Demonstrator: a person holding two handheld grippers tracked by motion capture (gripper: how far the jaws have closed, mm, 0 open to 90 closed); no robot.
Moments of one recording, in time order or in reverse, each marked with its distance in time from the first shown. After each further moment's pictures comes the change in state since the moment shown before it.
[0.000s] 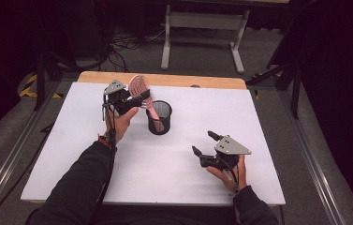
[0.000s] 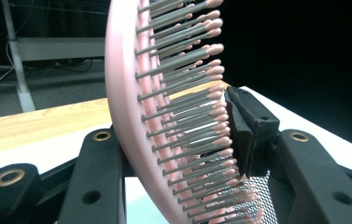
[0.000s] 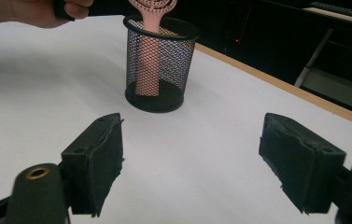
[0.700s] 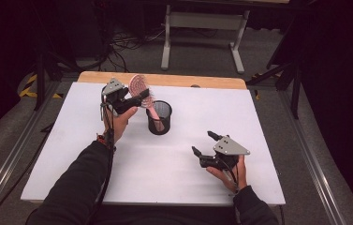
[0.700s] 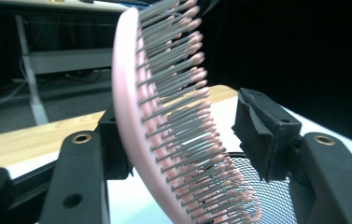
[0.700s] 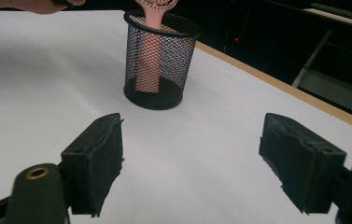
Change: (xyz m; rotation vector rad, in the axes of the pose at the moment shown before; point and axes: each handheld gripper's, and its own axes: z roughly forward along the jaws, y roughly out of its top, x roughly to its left) left arm -0.003 0.007 -0.007 -0.028 0.038 0.057; right arm 0.001 0.000 0.001 0.012 -0.006 -0.030
